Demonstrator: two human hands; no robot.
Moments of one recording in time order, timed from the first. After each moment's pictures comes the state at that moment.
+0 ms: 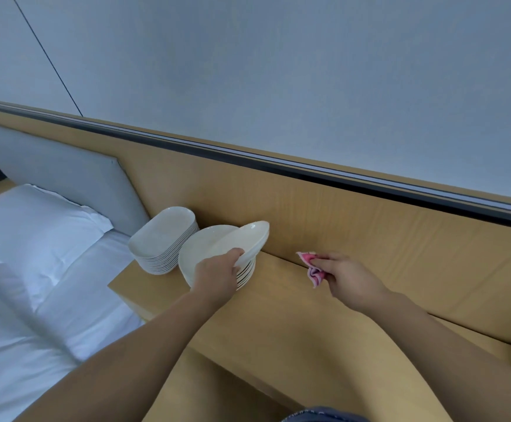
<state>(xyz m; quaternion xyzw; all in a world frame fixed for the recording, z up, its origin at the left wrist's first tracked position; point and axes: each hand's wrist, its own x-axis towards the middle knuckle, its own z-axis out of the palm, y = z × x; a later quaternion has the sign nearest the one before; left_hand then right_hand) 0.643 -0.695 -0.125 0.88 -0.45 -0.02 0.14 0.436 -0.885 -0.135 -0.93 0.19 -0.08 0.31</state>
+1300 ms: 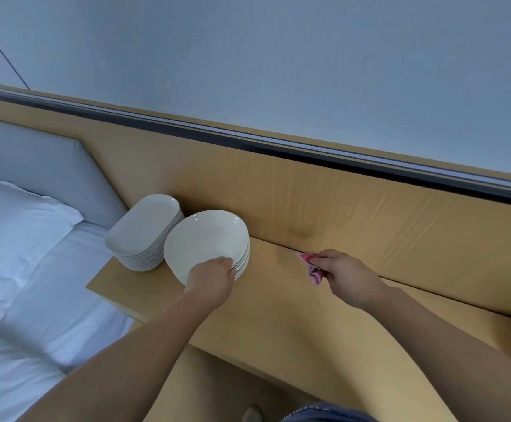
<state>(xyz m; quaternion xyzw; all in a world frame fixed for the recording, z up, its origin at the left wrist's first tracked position) 0.686 -0.702 -0.192 0.86 -0.51 -0.05 0.04 0.446 -0.884 -0.171 -0.94 0.23 -0.03 0.25</state>
